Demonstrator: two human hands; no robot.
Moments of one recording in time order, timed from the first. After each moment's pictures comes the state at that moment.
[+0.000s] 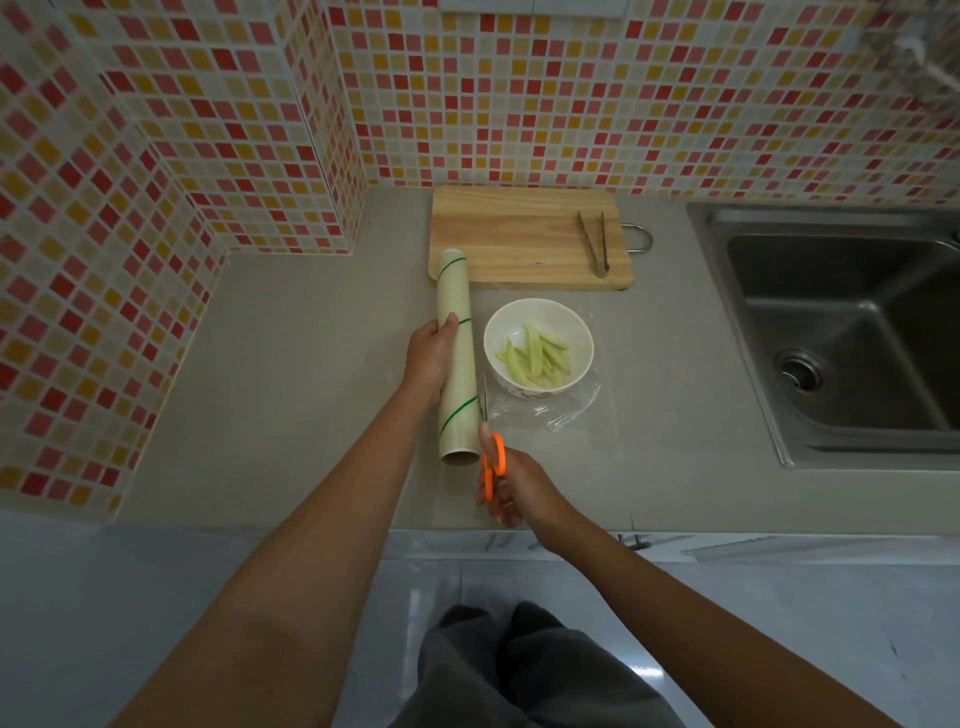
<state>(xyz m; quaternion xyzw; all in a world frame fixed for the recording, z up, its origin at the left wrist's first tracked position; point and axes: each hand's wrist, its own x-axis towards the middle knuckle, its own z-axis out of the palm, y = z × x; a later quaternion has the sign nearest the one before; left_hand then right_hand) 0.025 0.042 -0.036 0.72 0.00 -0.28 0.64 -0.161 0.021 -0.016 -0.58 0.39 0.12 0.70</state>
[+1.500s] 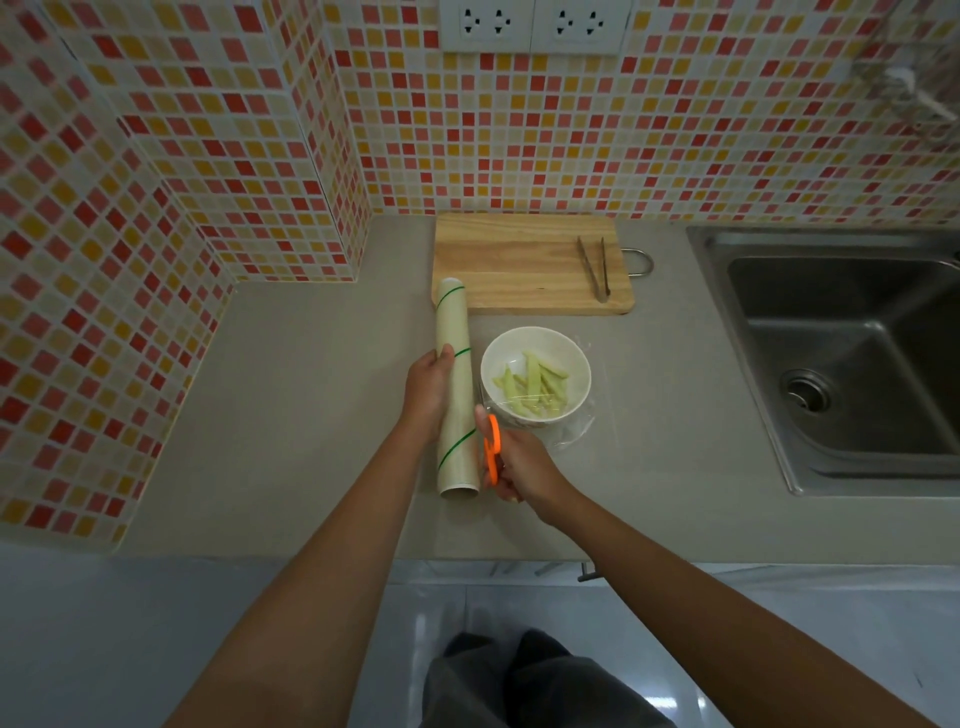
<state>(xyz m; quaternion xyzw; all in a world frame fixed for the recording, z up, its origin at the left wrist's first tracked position) 0.023 0.048 -0.036 0.73 -0.01 -0.27 0.63 -0.123 -0.005 -0.006 -0.61 0.34 0.06 0.71</state>
